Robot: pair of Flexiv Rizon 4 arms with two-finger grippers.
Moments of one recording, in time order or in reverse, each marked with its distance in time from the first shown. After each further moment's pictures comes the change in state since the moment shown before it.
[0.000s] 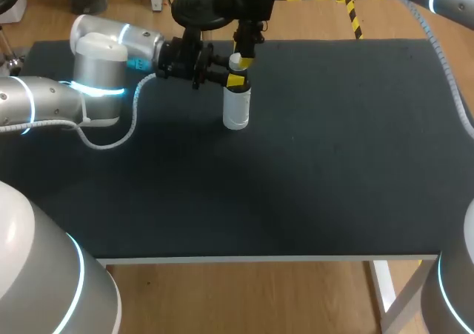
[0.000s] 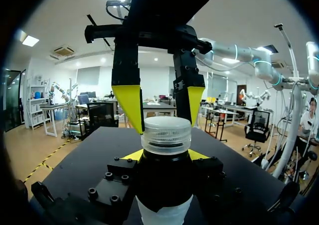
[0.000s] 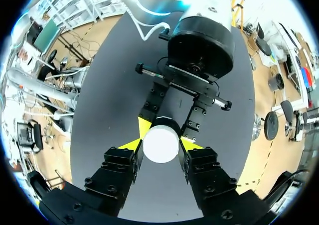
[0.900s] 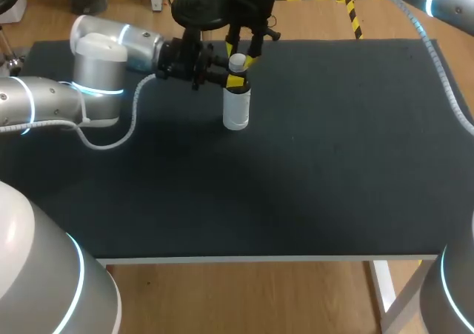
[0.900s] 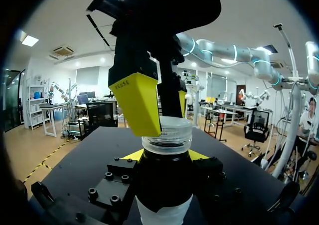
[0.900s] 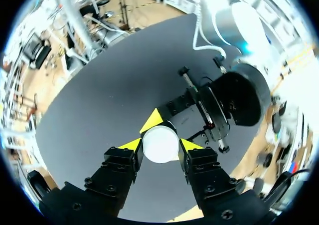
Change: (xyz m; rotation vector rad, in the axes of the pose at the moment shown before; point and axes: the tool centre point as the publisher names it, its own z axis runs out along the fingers) left arm 0.001 0.001 0.000 0.001 0.004 0.000; right arm -0.005 0.001 0.004 -0.027 0.012 -0.651
